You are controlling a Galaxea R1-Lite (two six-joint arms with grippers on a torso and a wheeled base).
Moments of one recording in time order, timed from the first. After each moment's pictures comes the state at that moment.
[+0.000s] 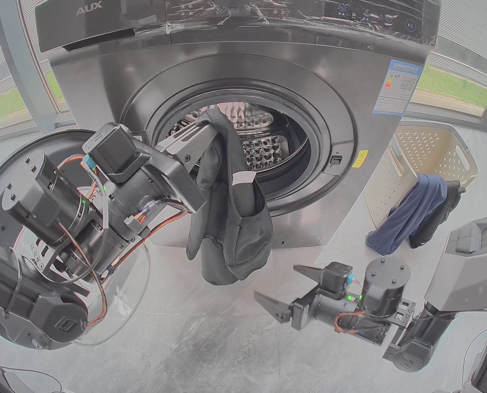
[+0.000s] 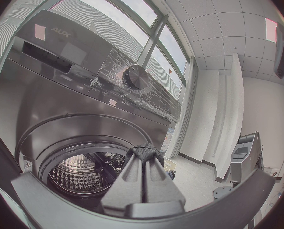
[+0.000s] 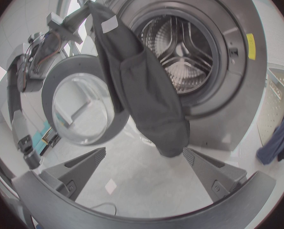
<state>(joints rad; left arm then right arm) -0.63 1.72 -0.65 -1.54 -0.16 -0.11 0.75 2.11 -0.39 -1.55 0.02 0.14</state>
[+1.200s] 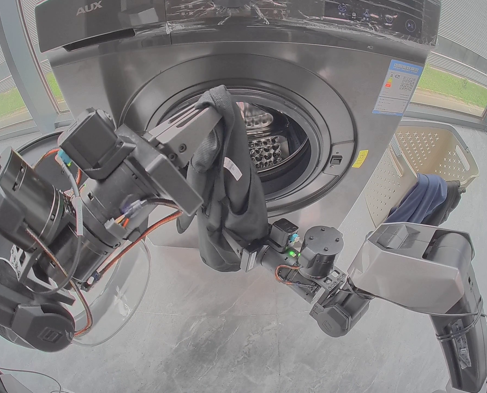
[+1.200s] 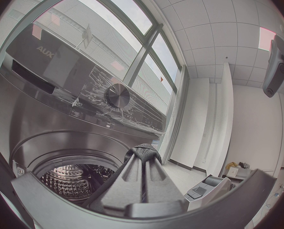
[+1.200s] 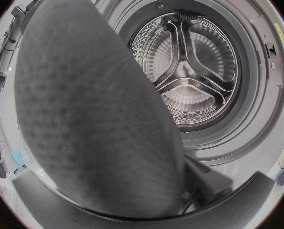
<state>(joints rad) -0.70 1.64 -0.64 -1.54 -0.18 -0.13 0.69 2.49 -1.08 -1.54 0.04 0.10</state>
